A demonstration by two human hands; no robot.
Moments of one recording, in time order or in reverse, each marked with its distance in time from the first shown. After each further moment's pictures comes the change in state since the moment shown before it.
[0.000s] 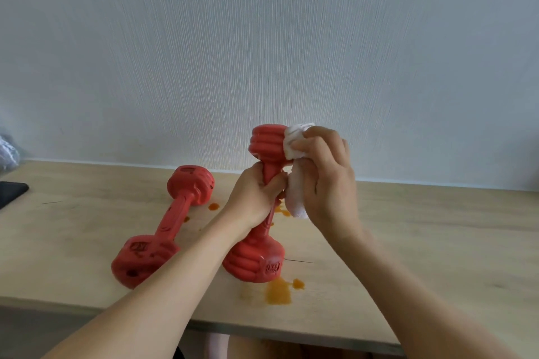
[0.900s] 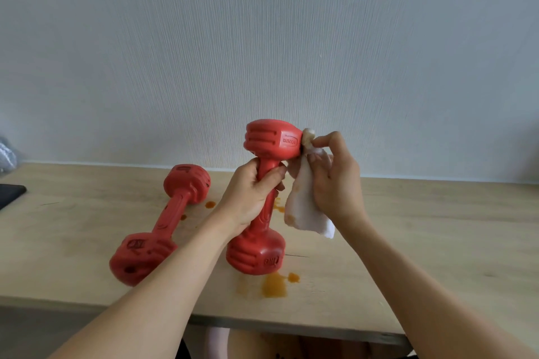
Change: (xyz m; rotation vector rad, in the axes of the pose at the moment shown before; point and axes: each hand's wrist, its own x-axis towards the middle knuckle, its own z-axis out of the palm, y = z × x) left_hand -0.001 -0.005 0.001 -0.244 -0.050 0.007; right_hand -0.003 0.013 -0.017 0.275 -0.145 0.471
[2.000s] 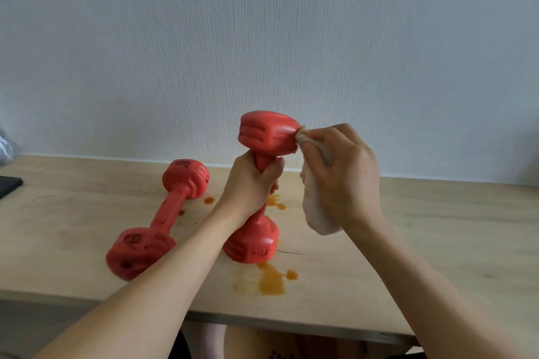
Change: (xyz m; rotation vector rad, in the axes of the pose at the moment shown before) left_hand 0.004 0.008 0.003 0.233 0.135 0.083; right_hand -0.002 -0.027 -0.009 -0.350 0.115 -0.190
